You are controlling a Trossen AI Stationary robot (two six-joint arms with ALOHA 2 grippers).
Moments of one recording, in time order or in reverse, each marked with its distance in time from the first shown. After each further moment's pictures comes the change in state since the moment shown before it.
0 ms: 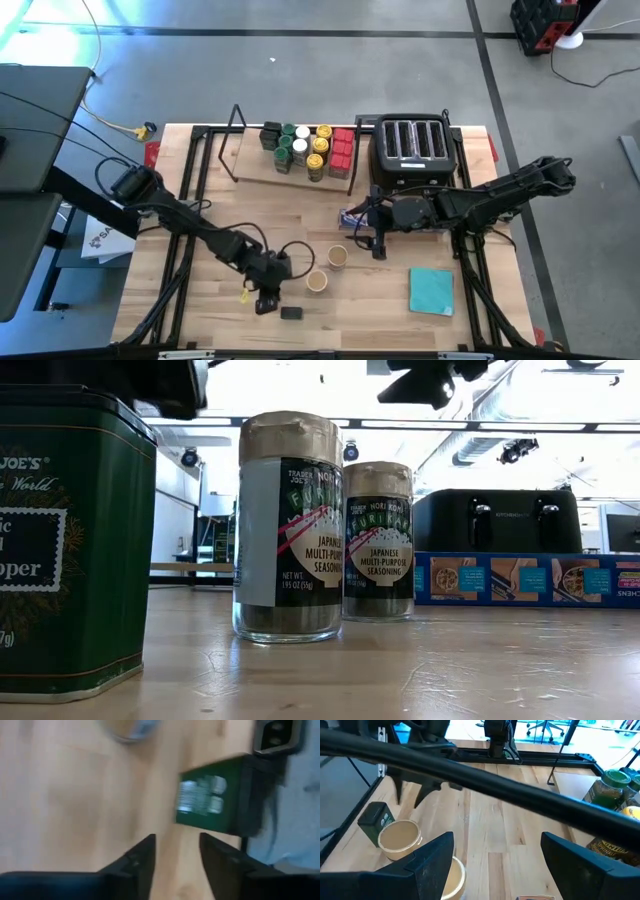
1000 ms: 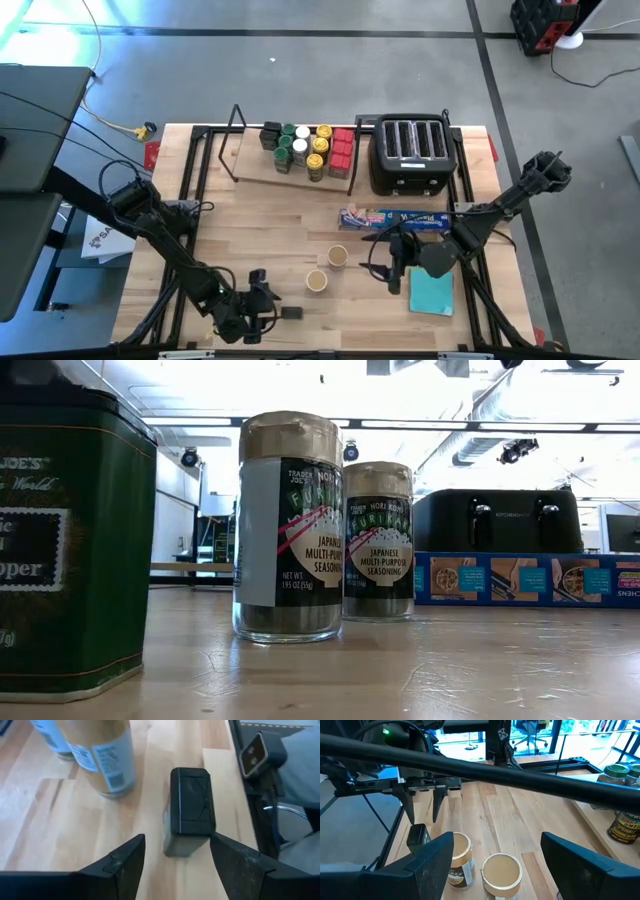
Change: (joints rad) left arm -0.362 0.068 0.001 0.165 -0.702 0.019; right arm 0.364 0.000 0.000 0.023 0.424 0.290
